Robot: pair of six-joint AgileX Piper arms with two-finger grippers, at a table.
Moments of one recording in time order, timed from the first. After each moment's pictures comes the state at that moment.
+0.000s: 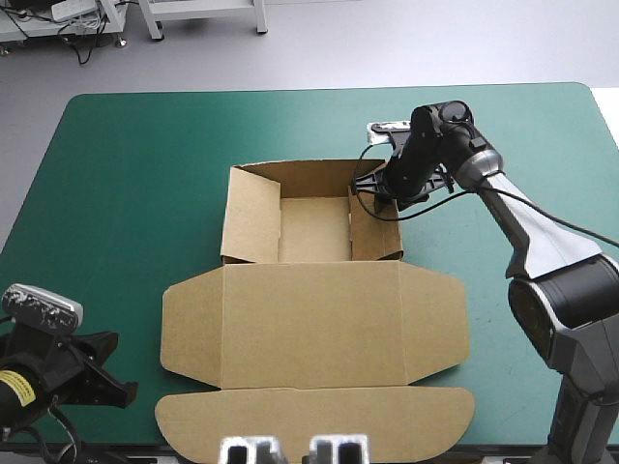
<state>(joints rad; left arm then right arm) -0.37 0.49 -0.88 0.02 1.25 0.01 0.38 1.93 -1.80 0.14 1.22 0.10</state>
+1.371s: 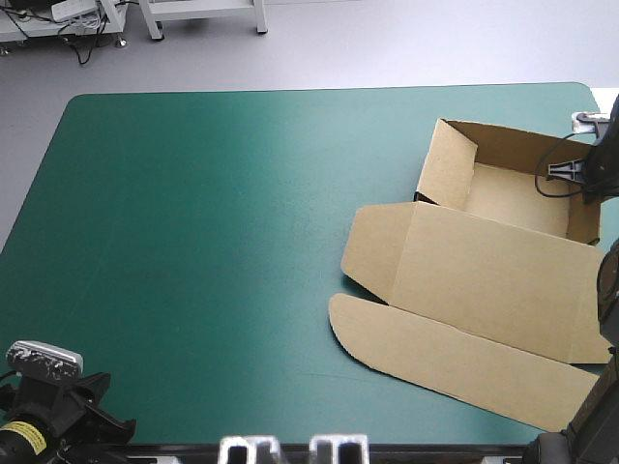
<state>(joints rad) -0.37 0.22 -0.58 0.11 1.24 -0.06 -0.29 1.96 -1.80 -0.15 1.22 -0.12</state>
